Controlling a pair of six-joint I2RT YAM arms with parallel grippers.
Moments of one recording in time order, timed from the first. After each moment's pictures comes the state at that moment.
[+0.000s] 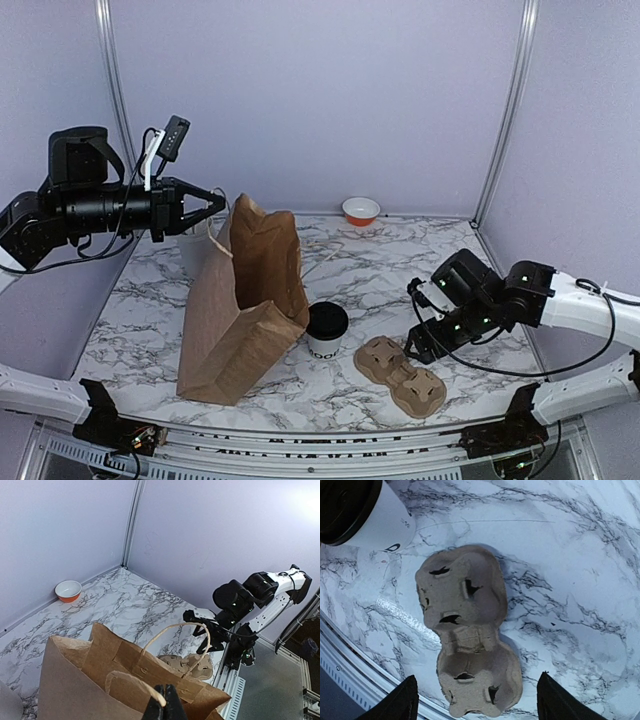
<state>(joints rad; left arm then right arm) -0.76 1.05 1.35 -0.56 0.35 -0.18 0.84 1.09 0.86 -0.88 0.04 0.37</state>
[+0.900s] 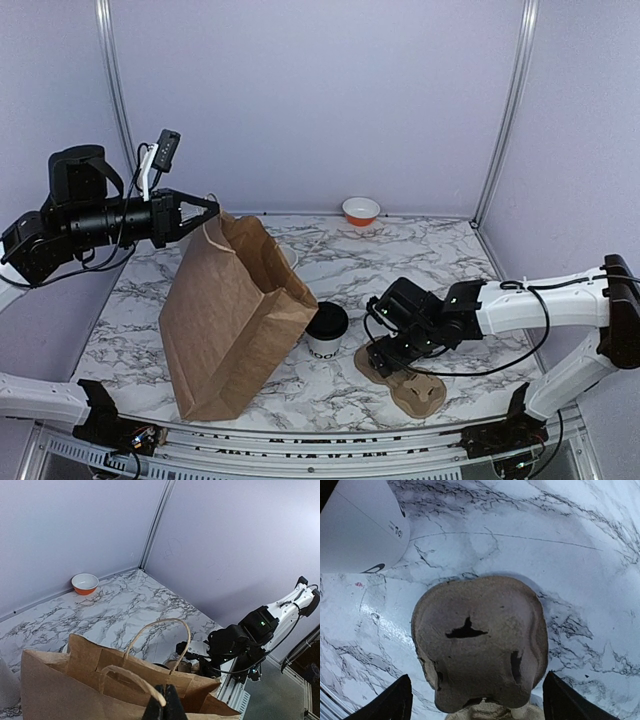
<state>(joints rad) -0.72 0.97 1.18 -0.45 0.28 -0.28 1.01 1.43 0.84 -0.59 0.19 0.43</state>
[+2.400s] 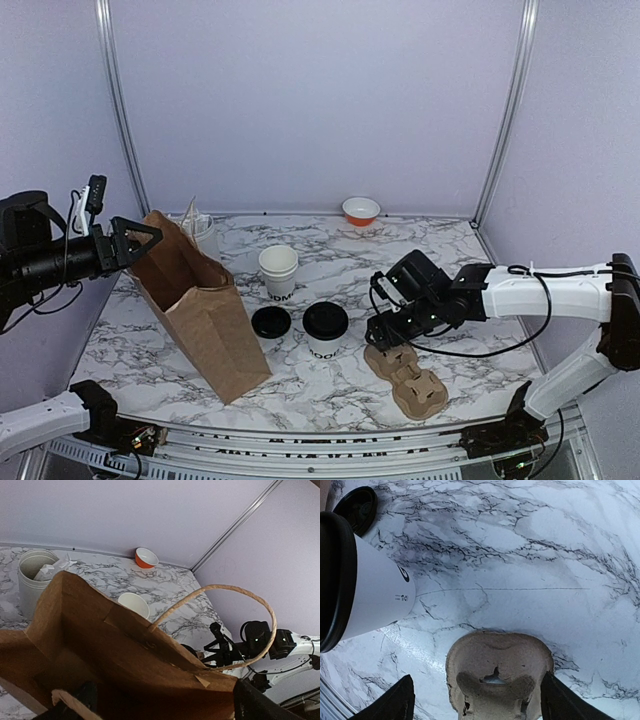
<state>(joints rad) -0.48 0.65 1.02 -0.69 0.24 -0.56 0.87 1.42 0.89 -0.51 0.09 0.39</state>
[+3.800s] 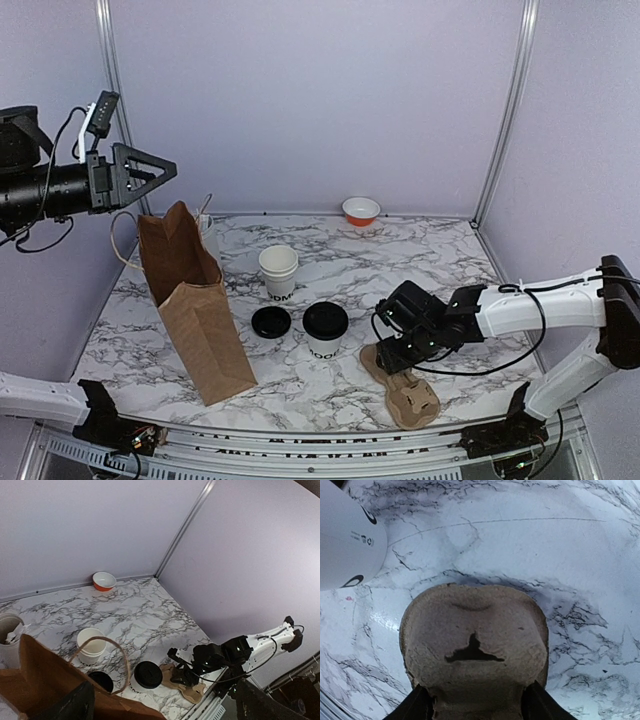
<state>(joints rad) -0.73 0.96 1.57 -0.86 0.14 -0.46 0.96 1.44 0.78 -0.52 0.13 0.55</state>
